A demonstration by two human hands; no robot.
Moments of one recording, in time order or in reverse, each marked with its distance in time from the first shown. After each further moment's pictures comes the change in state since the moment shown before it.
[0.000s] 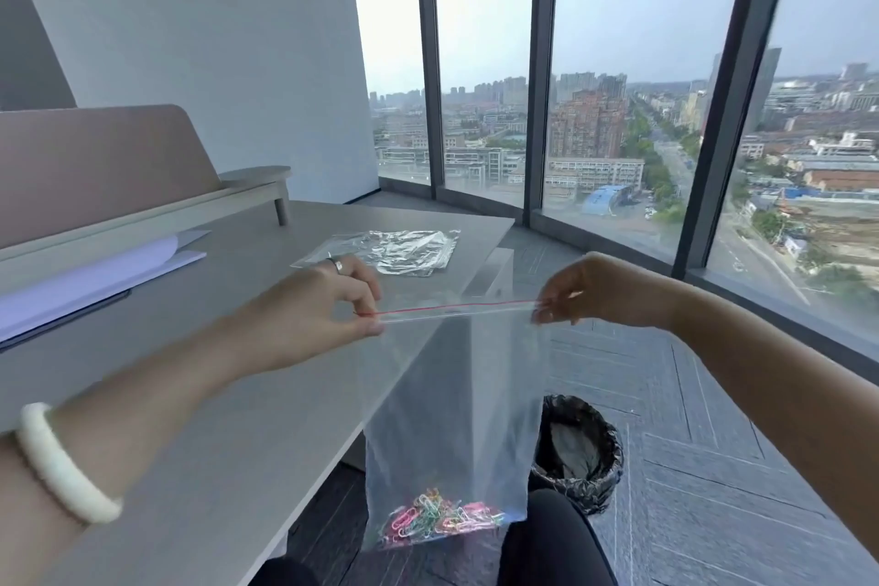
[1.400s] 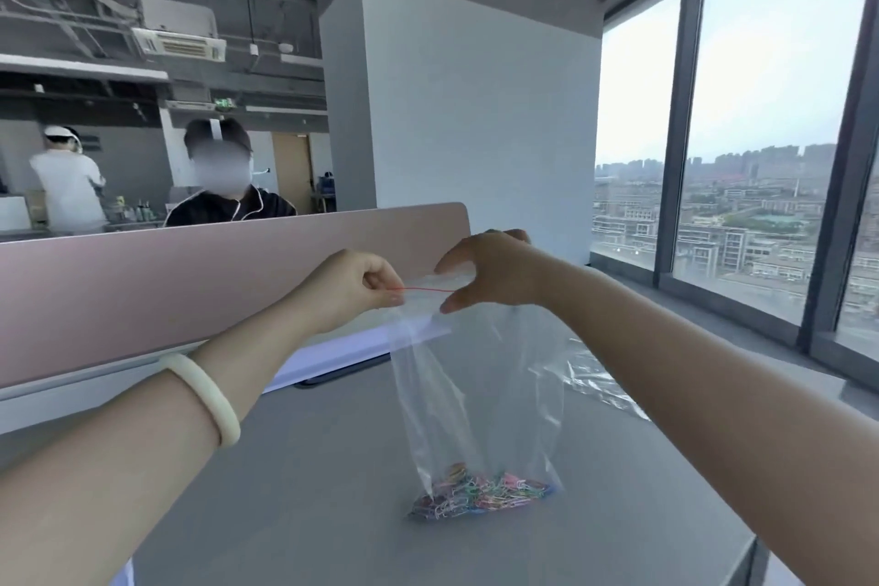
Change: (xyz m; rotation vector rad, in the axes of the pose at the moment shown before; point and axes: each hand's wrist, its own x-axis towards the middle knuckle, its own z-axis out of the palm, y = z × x) left_hand -0.054 -0.158 -0.198 -0.041 0.464 -0.564; right_hand 0.250 -0.313 0.069 -0.427 0.075 -0.606
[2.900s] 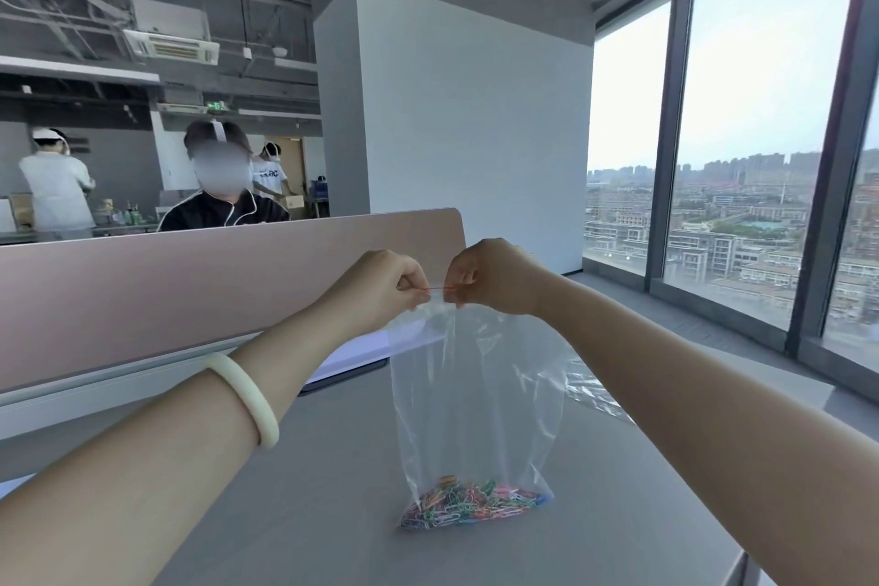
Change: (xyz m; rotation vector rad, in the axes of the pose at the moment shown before) left_hand 0.011 0.025 0.020 0.203 0.025 0.091; right_hand 0.005 0.010 0.008 0.180 0.058 0.052
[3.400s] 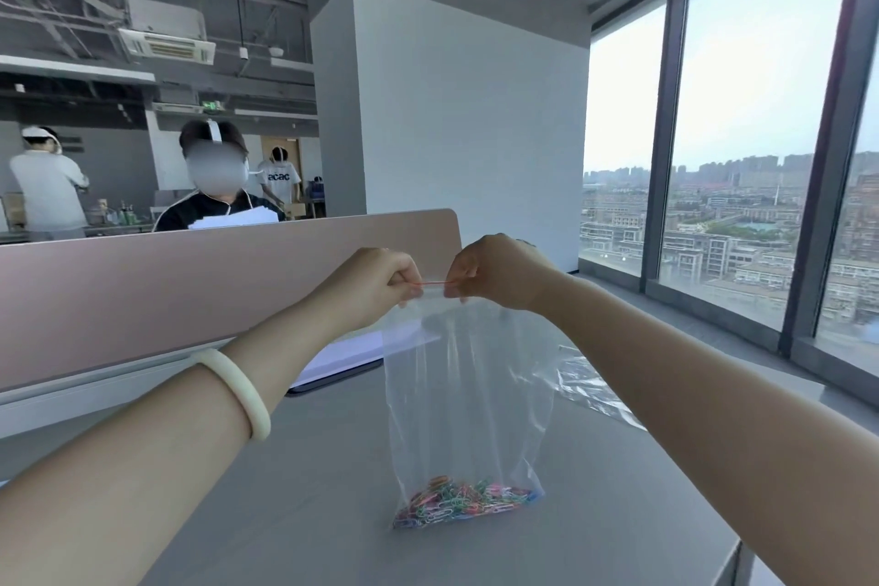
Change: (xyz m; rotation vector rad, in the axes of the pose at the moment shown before) left_hand 0.002 0.000 -0.003 0.012 -0.001 0.046; right_hand -0.001 0.004 -0.007 -0.090 0.019 0.003
